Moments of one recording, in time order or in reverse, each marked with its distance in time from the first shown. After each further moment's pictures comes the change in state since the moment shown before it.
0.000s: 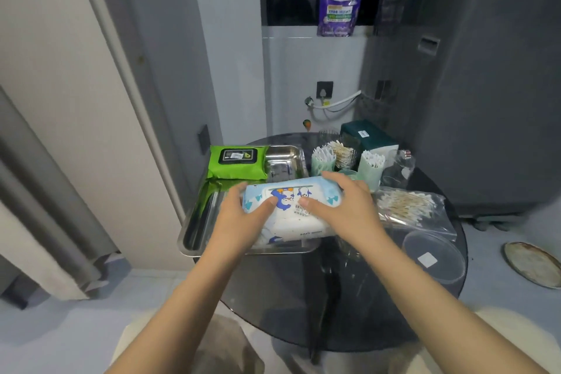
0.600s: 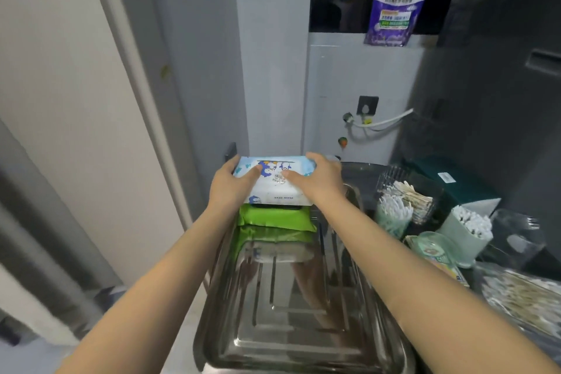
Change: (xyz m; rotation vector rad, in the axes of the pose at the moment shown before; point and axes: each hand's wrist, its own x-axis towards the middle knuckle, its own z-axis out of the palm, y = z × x) left_hand 0.242 -0.013 -0.065 -0.076 0.183 0.018; right_hand 0.220 -0.059 0.147 0.006 -0.049 0.030
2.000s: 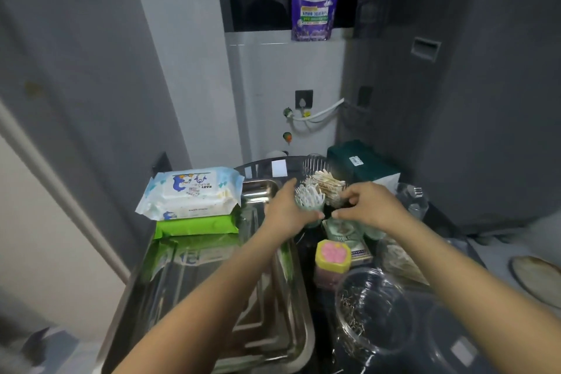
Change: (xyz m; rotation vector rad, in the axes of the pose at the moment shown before) left_hand -0.080 0.007 0.192 0.516 -0.505 0.188; right_hand -0.037 0.133 -0.178 -0.435 -0.098 0.107
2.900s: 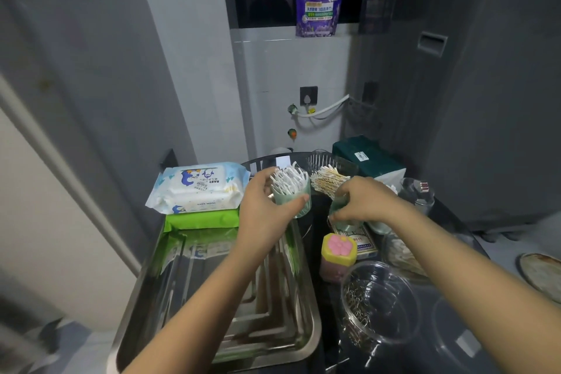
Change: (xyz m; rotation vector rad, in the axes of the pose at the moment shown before) left_hand -0.051 -0.002 -0.033 -0.323 0.344 0.099; right_hand 0.006 -0.015 0.001 -0.246 -0.086 -0.083
